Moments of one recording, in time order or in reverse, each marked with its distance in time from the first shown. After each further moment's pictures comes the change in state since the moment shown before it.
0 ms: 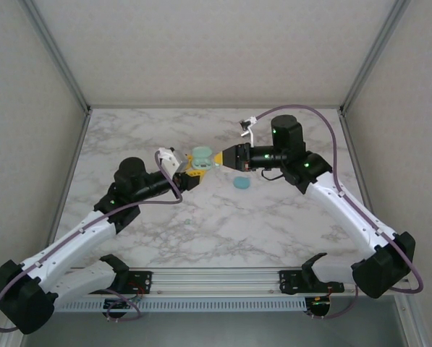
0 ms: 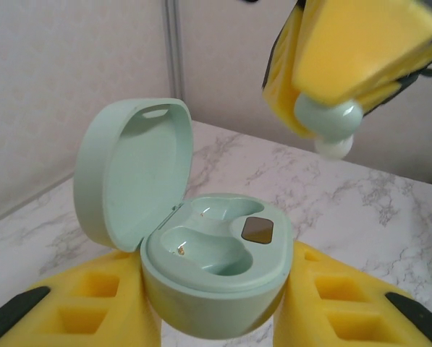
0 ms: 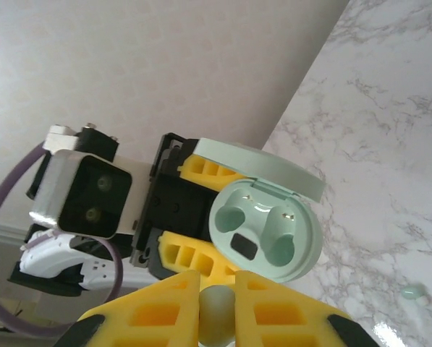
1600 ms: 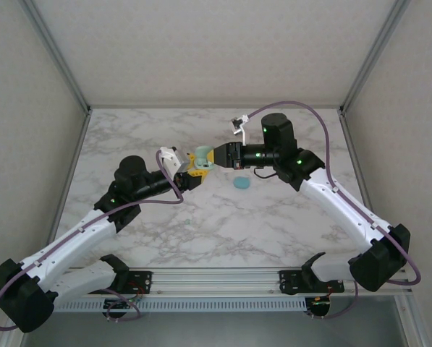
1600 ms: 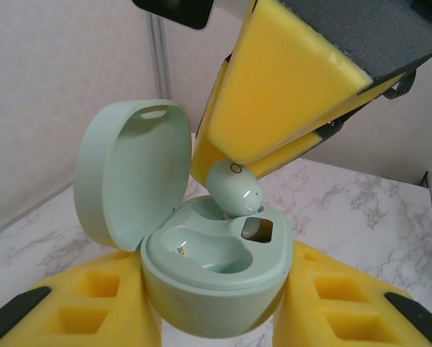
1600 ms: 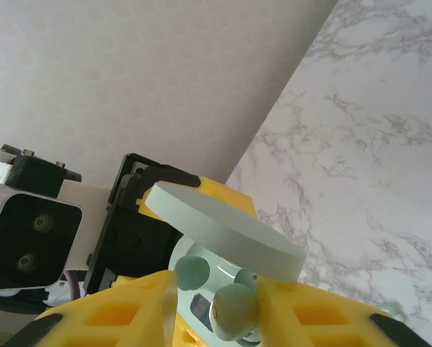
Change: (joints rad) left arm -0.013 0.005 0.023 -0.008 0.024 0.010; right arm 0.048 0.049 0.057 -0.029 0.110 -0.045
